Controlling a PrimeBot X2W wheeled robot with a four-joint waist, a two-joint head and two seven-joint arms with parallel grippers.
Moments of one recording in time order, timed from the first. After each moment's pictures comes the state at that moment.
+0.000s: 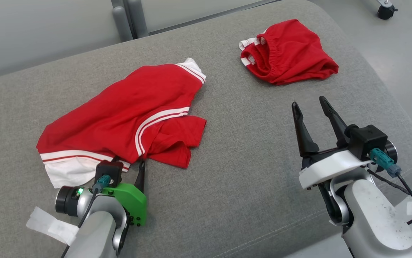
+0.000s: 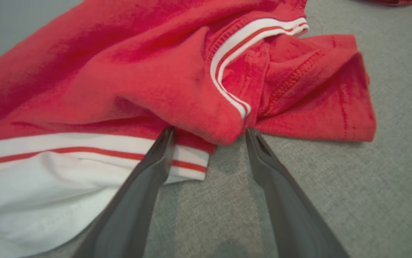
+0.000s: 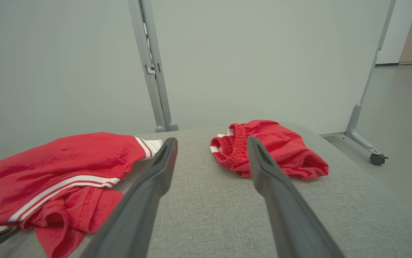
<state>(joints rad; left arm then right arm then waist) -0.40 0.04 -0.45 0.78 -0.29 0.06 -0.25 -0.22 -0.13 0.33 0.18 0.25 -0.06 -0.25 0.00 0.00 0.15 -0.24</state>
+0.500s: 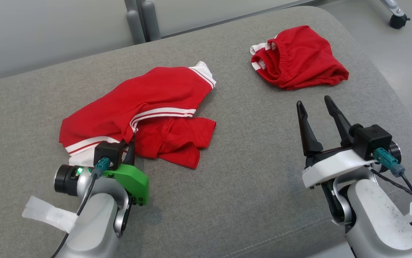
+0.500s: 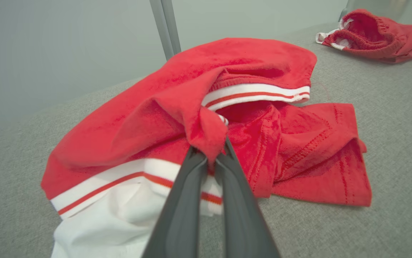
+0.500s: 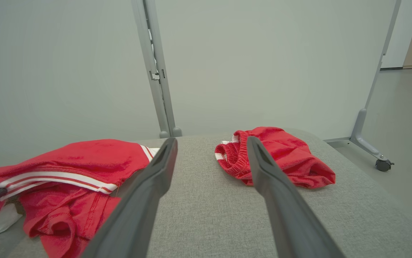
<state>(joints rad) -0.45 0.04 -0.43 0.70 -0.27 0.08 -0.25 -0.22 -0.13 0.31 0.18 0.25 -0.06 -0.25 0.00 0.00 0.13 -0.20</state>
